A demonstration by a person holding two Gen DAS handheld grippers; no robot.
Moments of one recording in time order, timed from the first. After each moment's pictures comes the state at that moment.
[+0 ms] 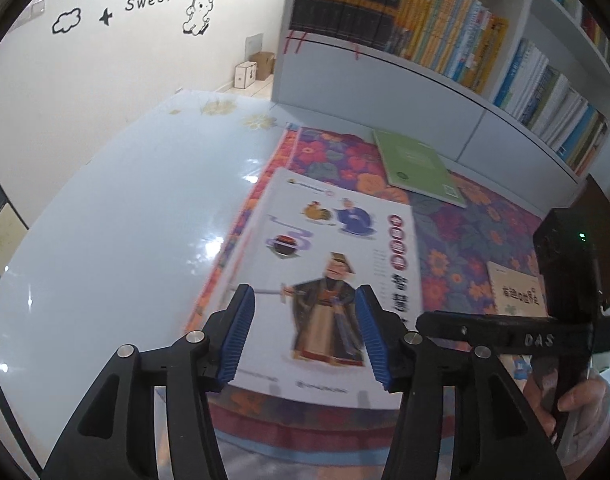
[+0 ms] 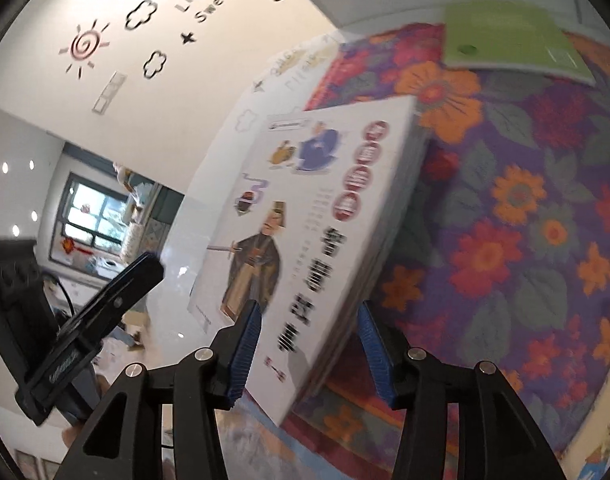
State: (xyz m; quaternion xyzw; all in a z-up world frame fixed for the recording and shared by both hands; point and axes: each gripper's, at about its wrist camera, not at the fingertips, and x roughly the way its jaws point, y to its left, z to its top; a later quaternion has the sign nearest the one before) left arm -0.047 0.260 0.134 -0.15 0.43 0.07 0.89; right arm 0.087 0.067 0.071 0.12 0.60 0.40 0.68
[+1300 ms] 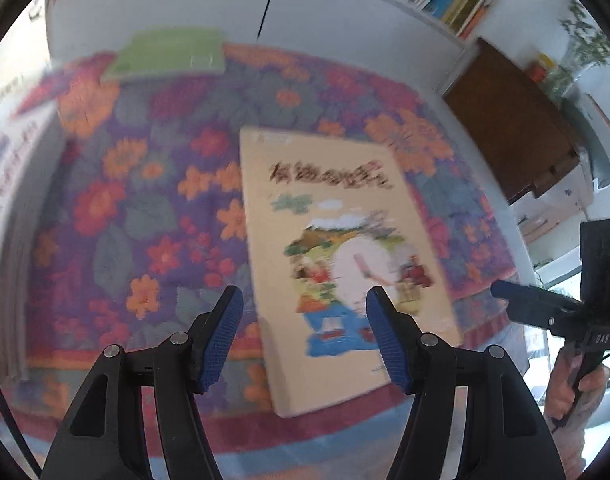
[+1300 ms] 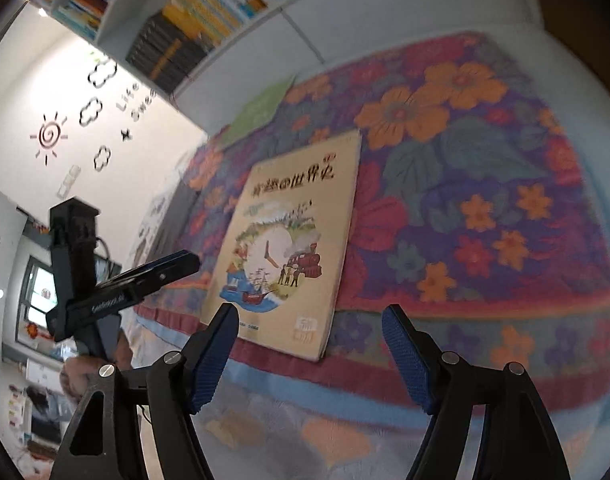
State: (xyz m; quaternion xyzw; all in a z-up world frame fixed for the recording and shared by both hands) left arm 0.003 -0.002 0.068 -0.11 0.53 -0.16 0.82; right arm 0.005 -0.287 0.097 0.16 0.54 0.26 0.79
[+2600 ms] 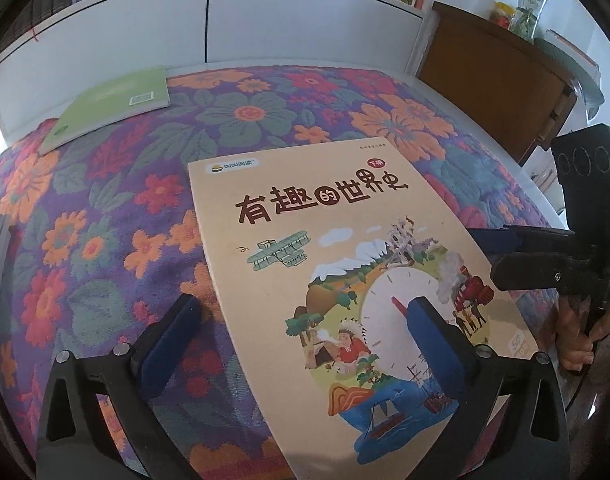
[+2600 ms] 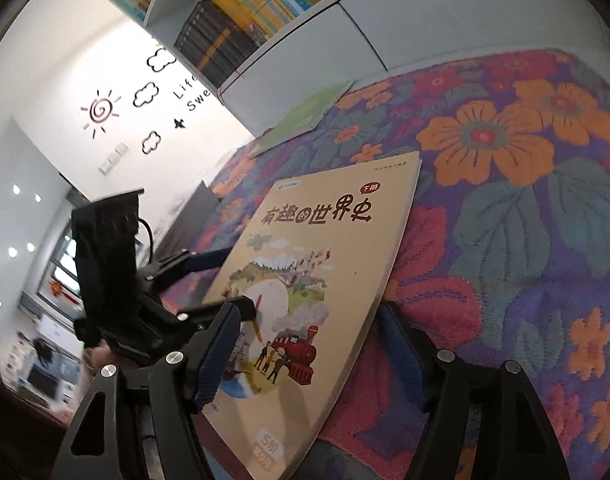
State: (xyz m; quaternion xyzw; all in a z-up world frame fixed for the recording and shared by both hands) left arm 0.038 -0.034 0.034 -0.01 0.46 -0.21 0.86; right arm 0.066 -0.259 0.040 0.16 0.46 0.37 0.79
